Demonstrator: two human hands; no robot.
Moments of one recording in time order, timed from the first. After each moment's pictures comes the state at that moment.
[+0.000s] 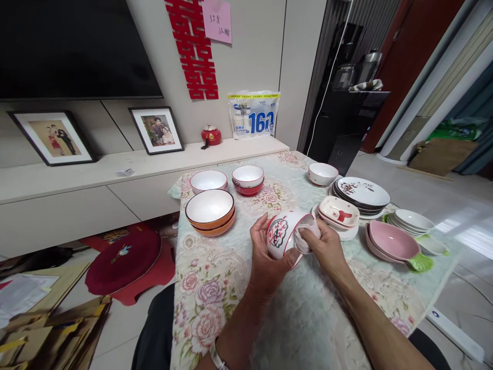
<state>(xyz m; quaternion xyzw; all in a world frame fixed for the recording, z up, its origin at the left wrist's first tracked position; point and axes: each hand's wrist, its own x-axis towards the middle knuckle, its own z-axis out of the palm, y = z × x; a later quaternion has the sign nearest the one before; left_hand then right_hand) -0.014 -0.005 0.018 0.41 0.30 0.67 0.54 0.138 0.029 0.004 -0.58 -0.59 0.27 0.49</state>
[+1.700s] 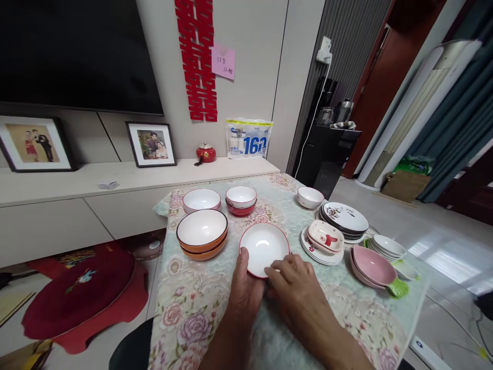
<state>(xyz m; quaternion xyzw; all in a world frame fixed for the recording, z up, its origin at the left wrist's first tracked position) -0.028 0.017 0.011 0.03 0.19 0.63 0.75 0.092 -0.023 0.054 -0.45 -0.85 -0.09 0.25</state>
